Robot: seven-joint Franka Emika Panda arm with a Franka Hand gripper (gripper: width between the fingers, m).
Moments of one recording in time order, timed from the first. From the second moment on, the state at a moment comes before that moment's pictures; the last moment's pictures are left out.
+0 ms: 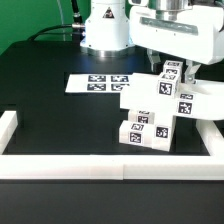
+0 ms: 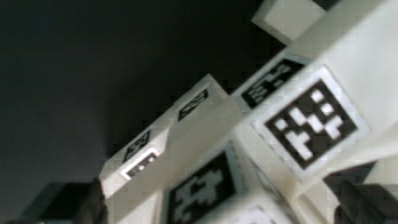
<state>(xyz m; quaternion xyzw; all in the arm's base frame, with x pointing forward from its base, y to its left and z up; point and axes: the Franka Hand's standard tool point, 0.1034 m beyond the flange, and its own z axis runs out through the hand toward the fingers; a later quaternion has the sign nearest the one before) 0.553 0.080 0.101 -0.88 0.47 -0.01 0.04</state>
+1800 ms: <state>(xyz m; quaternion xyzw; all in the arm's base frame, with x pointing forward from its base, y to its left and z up) 0.553 0.072 0.101 -0.99 0.13 -0.02 0.01</state>
